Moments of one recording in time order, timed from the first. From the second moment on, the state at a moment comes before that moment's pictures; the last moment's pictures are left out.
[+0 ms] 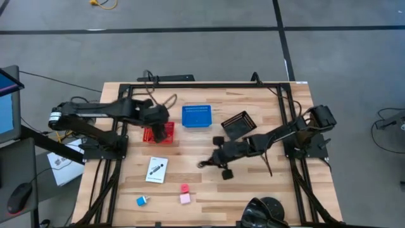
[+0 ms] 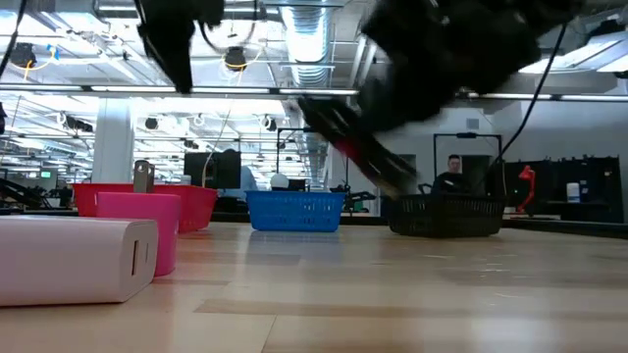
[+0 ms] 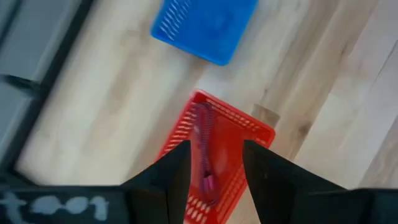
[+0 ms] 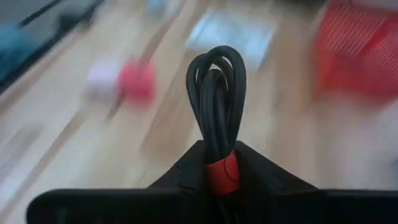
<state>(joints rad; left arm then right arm) 0.04 1.25 1.25 -1.19 -0.31 -0.37 0.23 1.69 0.86 0.30 0.02 -0.14</state>
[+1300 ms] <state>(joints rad) 0.01 0.92 1.45 -1.38 -0.59 -0.46 -0.03 2.65 2.35 -0.32 0.21 -0.63</state>
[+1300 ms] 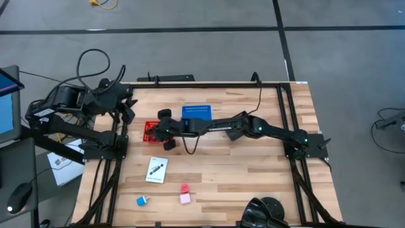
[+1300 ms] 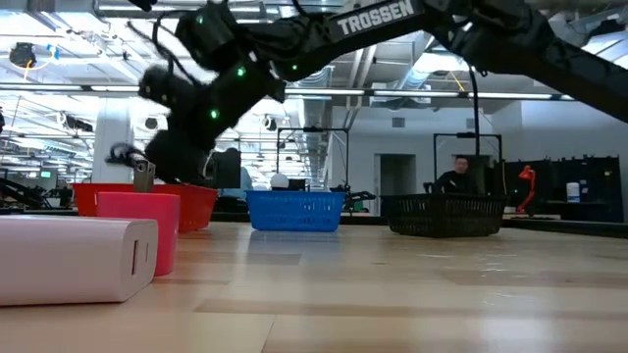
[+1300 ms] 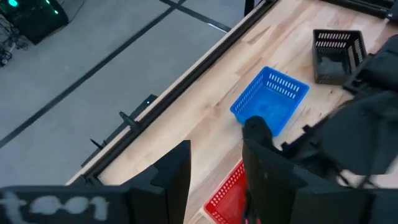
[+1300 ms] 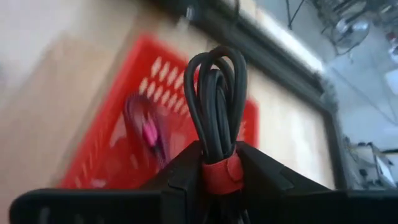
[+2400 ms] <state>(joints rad) 0.01 0.92 1.45 -1.40 -0.58 -0.47 0.15 2.48 2.34 -0.42 0.52 -0.82</state>
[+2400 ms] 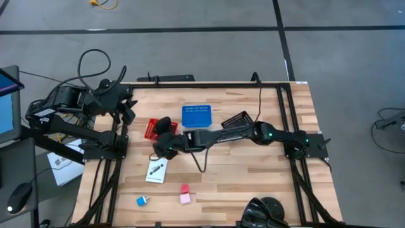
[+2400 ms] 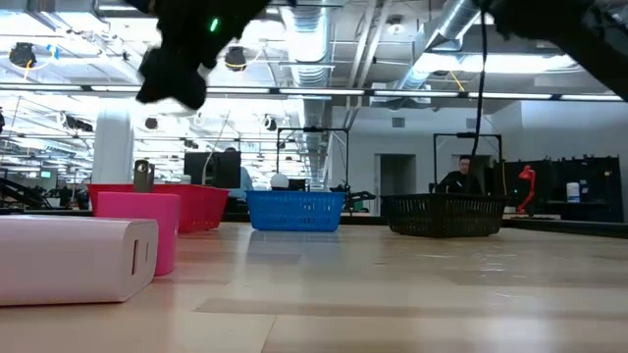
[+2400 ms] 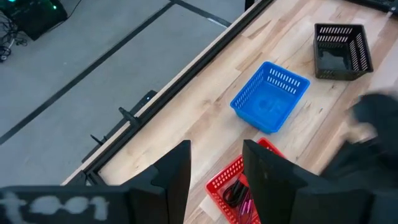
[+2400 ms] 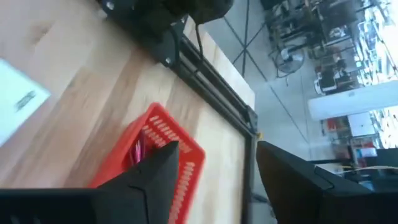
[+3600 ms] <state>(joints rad) -0.55 1.13 1.05 -1.19 0.03 -0.93 0.19 1.99 2.34 -1.34 0.45 0.04</state>
